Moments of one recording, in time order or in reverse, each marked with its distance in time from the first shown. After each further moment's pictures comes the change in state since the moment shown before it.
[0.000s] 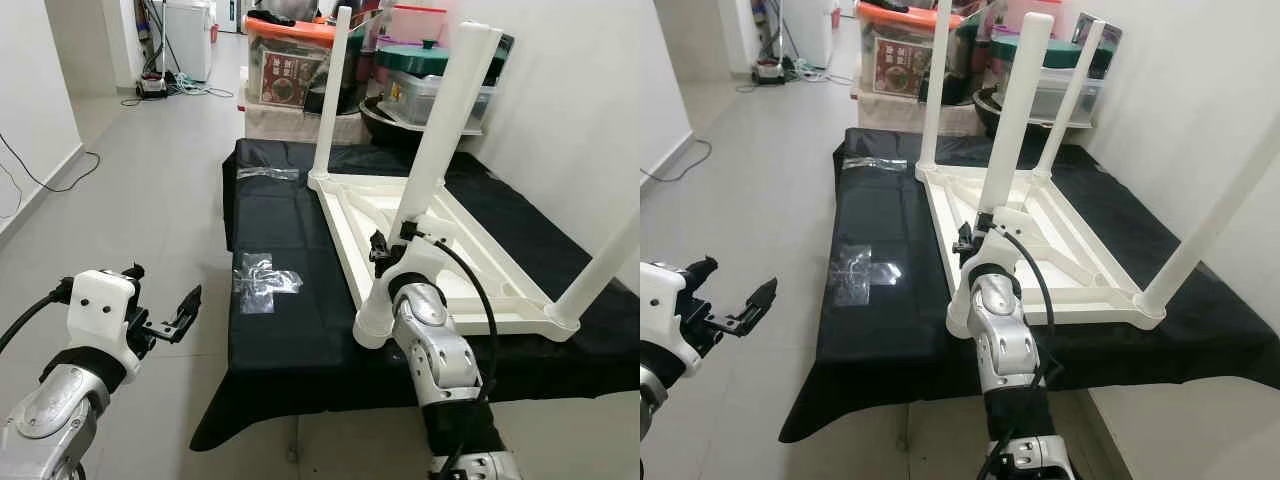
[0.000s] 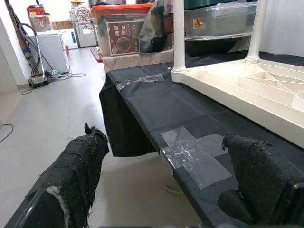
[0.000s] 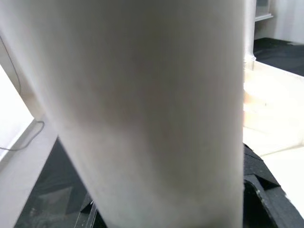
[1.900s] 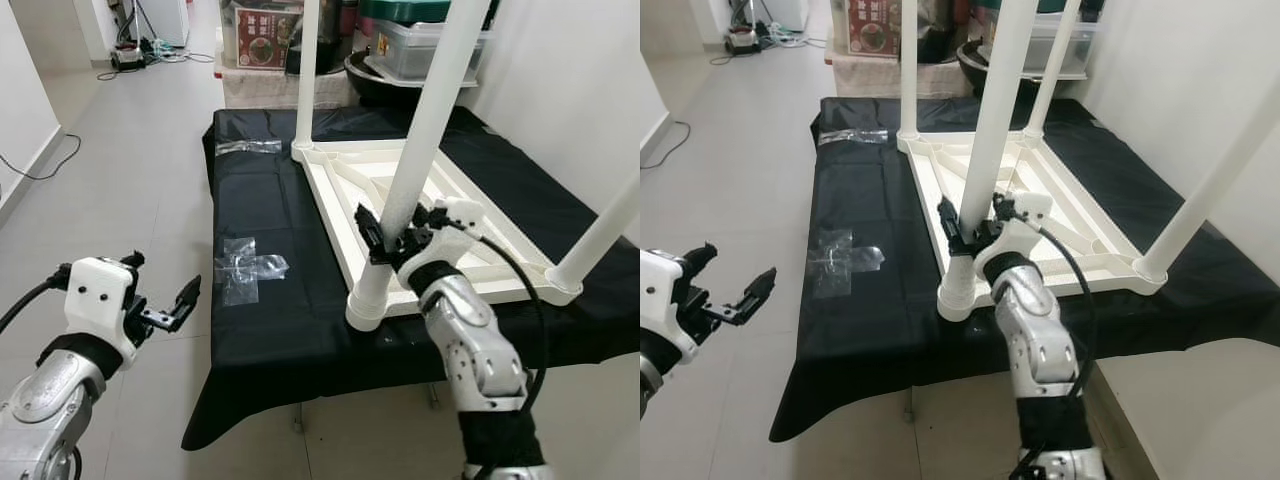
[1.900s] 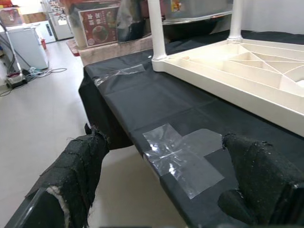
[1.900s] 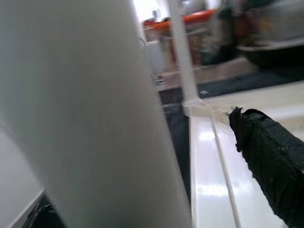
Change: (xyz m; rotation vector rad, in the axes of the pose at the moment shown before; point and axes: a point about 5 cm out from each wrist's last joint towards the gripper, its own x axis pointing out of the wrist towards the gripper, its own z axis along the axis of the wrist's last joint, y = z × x) left arm 0.009 0.004 0.006 0.028 -0.025 -0.047; right arm -0.011 -0.014 0.057 -0.026 -0.243 0.421
